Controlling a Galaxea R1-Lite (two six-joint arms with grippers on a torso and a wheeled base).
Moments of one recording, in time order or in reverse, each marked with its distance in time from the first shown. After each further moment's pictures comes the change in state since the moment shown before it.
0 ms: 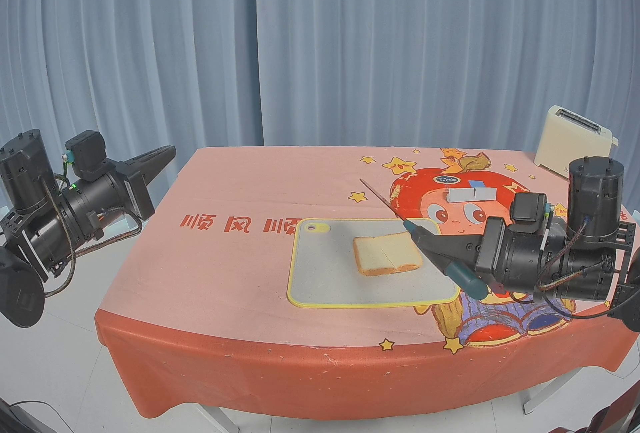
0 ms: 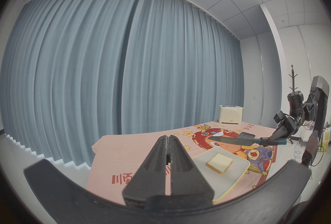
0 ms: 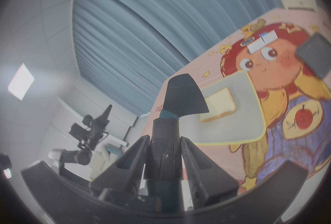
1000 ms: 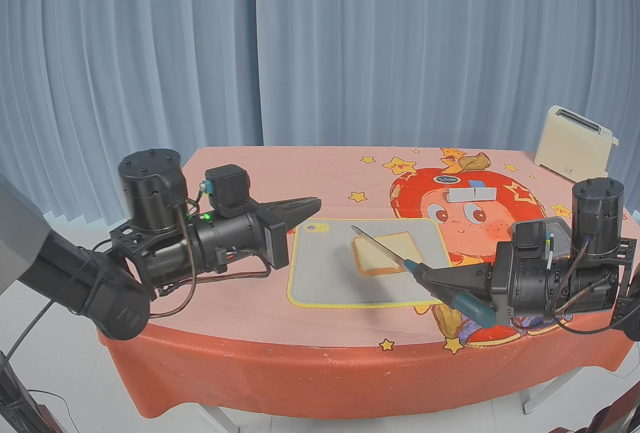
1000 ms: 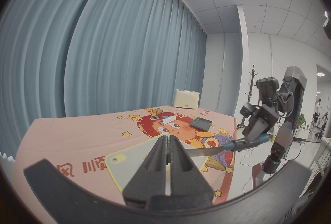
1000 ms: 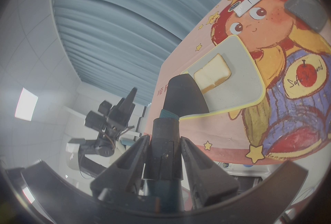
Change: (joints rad) left arm -0.338 0.325 -0.152 -0.059 -0.092 -0.043; right arm -0.046 -0.018 0.091 -0.004 0.191 0.166
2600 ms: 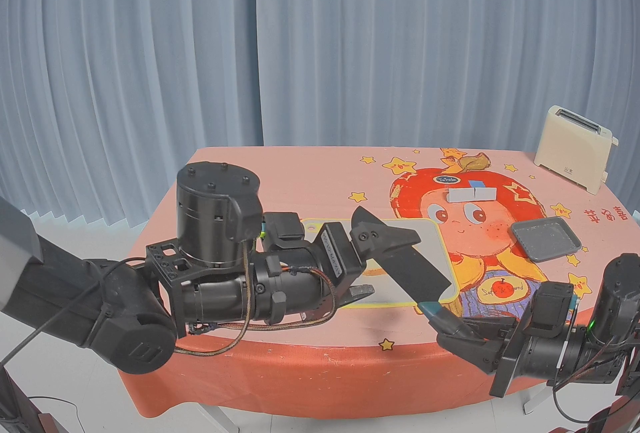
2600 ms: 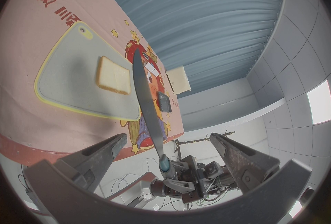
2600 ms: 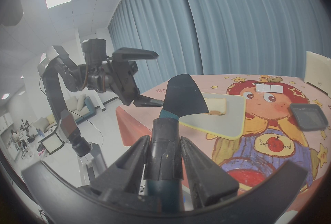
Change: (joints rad) left arm -0.241 -0.045 -0.082 0.308 0.009 -1.061; right arm 0.237 -0.122 0.317 -0.266 -0.384 -0.728
